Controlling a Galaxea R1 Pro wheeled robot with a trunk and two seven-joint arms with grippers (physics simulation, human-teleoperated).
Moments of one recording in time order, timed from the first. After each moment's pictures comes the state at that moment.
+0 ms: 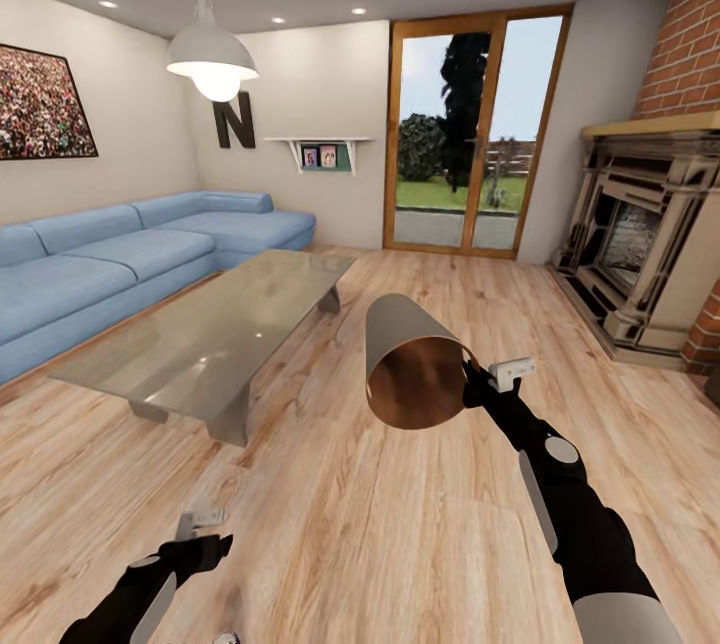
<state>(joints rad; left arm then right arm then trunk) -0.42 0.14 0.00 -0.59 0.16 0.23 -0.05 -0.49 0.00 -0.11 -1.25 0.08 0.06 0.32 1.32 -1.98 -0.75</state>
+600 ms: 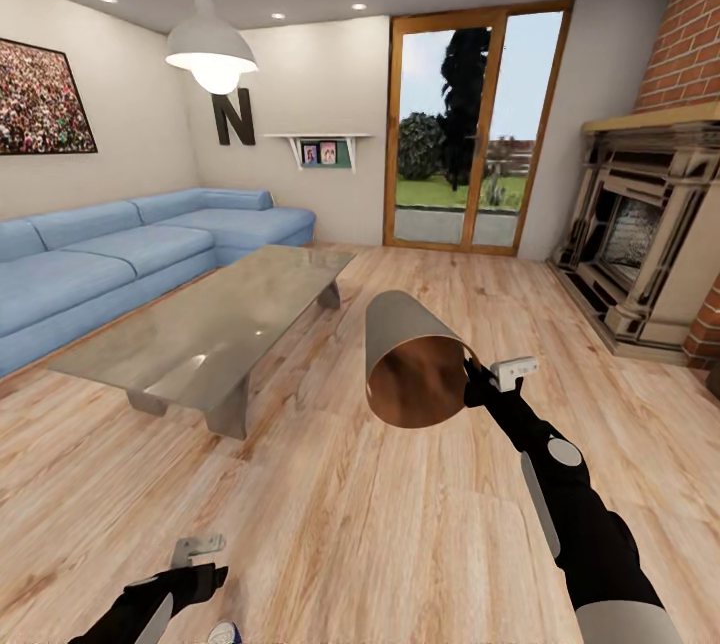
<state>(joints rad) -0.42 0.14 0.00 -0.48 0.16 0.25 -0.05 -0.47 0.00 -0.11 -1.29 0.08 0.06 0.32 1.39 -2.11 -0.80</state>
